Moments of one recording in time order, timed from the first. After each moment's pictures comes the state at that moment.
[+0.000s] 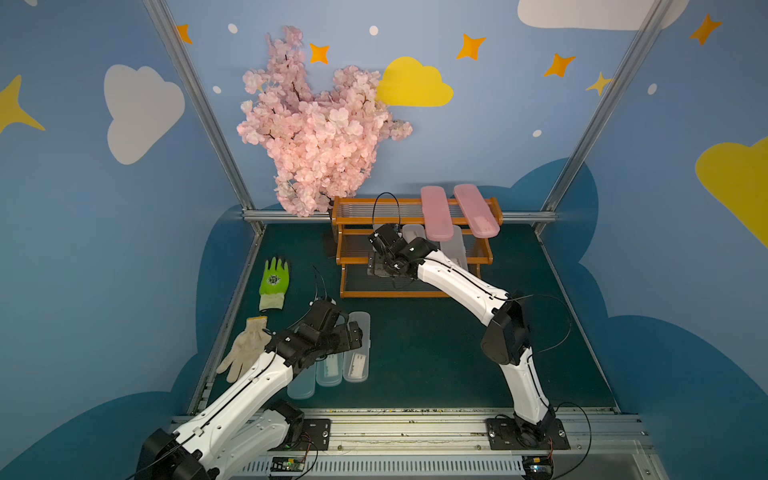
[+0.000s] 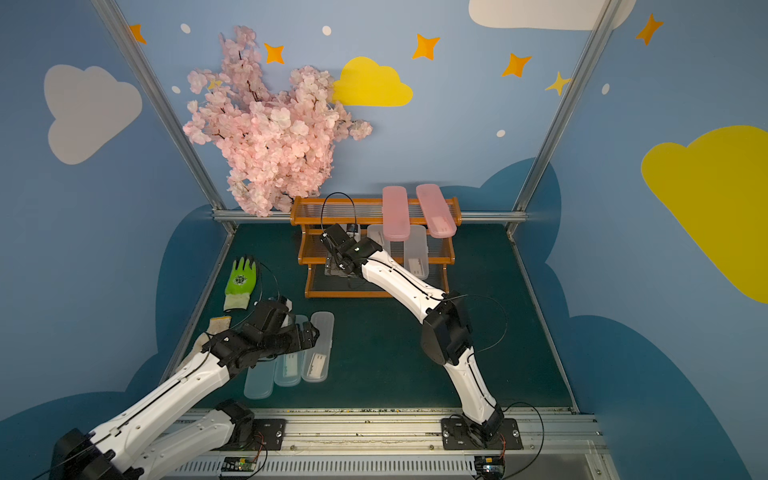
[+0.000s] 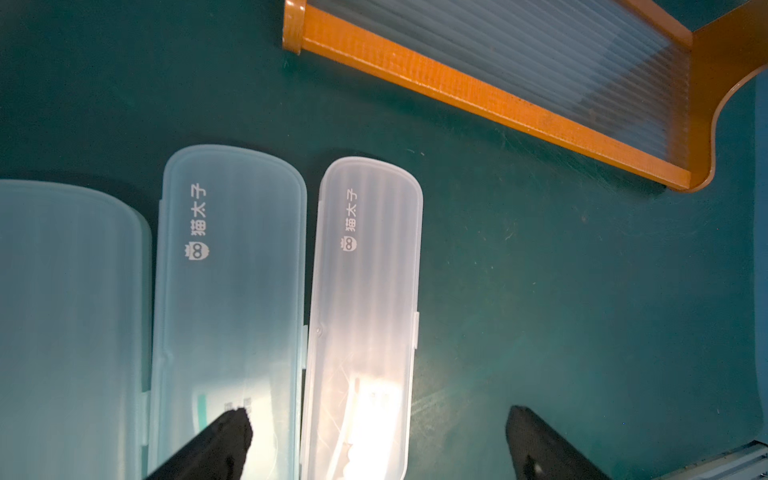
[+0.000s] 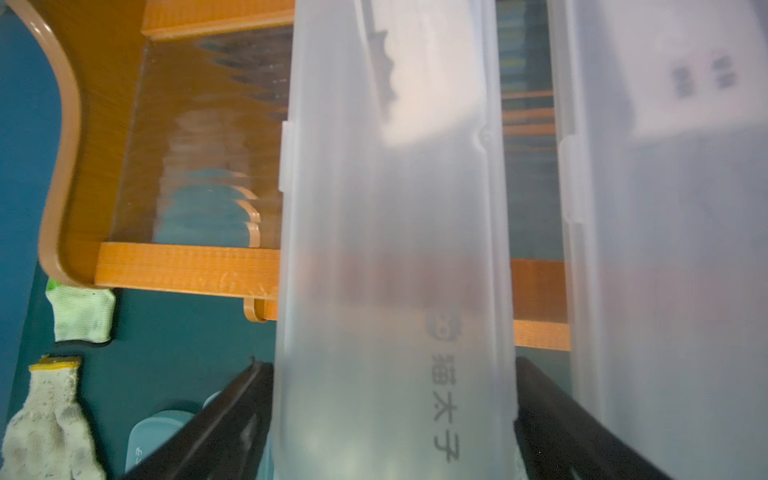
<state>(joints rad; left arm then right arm) -0.51 0.93 0.64 -0.66 0.03 -0.70 0.87 2.18 2.15 -0.94 0.28 0.72</state>
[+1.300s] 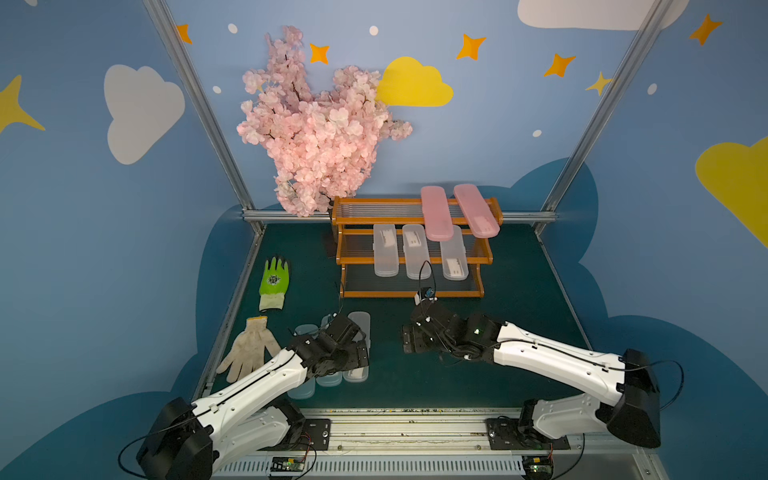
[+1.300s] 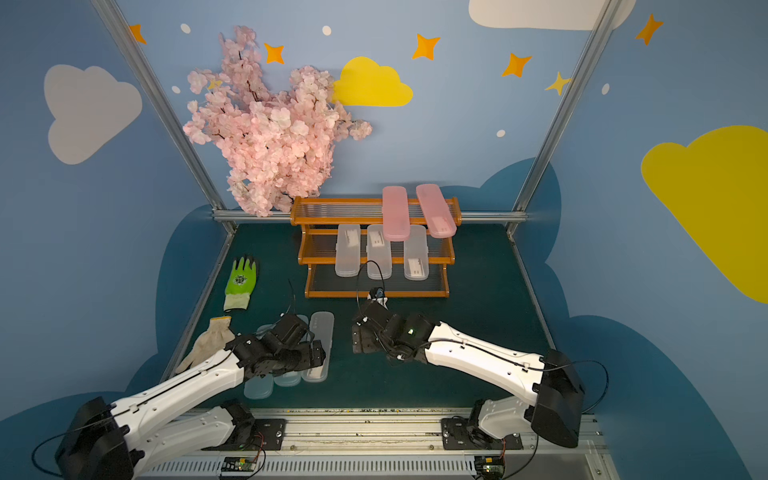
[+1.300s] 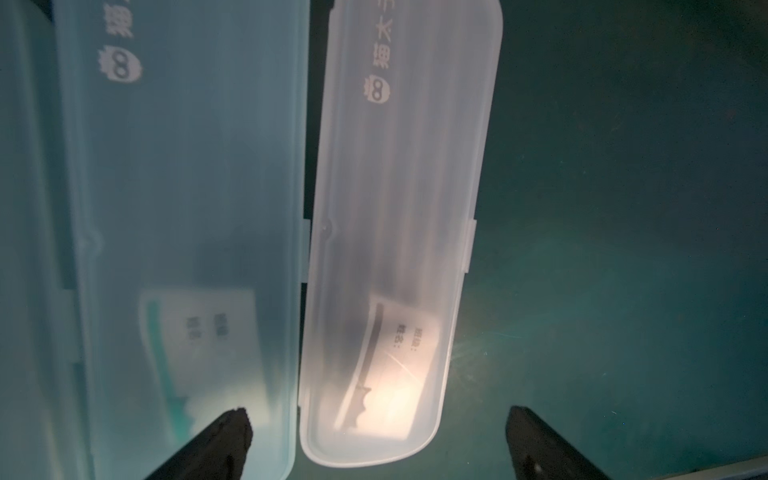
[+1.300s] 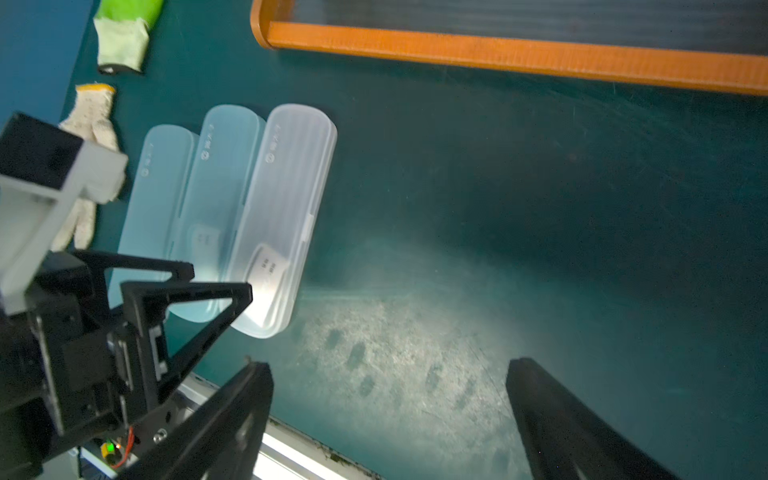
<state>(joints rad) -0.70 1.07 0.59 -0.70 -0.02 -0.87 1.14 1.34 1.06 -0.71 0.23 0.79</state>
